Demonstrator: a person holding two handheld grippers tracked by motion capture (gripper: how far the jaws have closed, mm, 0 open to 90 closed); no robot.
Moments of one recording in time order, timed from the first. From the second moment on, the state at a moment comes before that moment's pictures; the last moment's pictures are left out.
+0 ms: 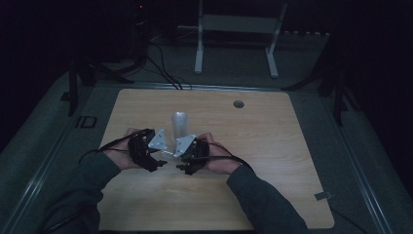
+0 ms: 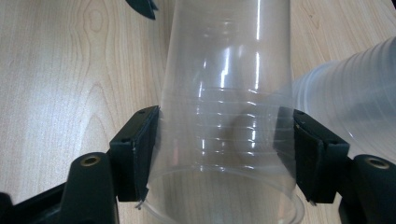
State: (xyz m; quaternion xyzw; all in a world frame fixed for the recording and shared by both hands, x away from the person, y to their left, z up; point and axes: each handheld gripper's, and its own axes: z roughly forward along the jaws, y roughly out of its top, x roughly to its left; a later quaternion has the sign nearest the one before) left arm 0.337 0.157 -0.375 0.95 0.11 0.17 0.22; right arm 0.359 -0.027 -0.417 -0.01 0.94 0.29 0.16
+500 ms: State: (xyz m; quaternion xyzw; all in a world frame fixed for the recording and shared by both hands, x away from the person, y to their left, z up) left arm 0.339 0.152 -0.382 0.96 0.10 0.15 0.21; right arm 0.355 -0.026 -0.420 -0.04 0.95 0.28 0.16
